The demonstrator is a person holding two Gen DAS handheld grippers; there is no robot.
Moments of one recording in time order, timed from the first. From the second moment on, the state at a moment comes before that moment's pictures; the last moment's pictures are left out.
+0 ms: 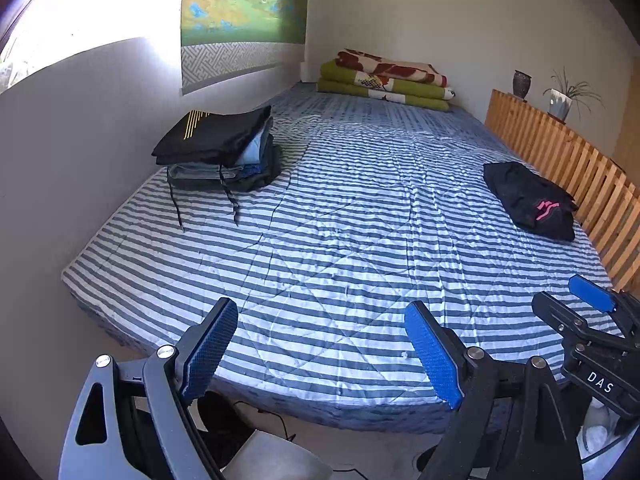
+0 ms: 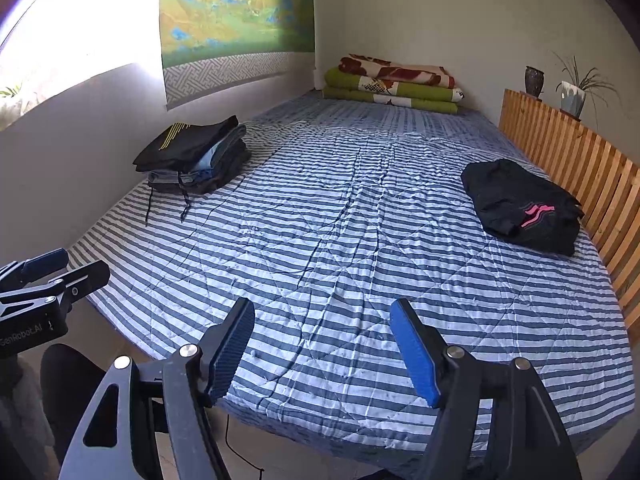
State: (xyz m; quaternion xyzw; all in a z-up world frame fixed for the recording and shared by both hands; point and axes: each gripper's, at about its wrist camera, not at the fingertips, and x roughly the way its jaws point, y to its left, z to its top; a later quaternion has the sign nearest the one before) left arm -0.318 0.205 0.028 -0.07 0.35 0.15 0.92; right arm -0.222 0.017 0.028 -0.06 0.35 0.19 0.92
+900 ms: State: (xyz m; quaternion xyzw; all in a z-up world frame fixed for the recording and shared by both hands) left arm -0.307 0.208 0.018 -0.06 0.35 0.15 0.92; right arm -0.216 0.017 0.018 -0.05 0.37 0.18 0.91
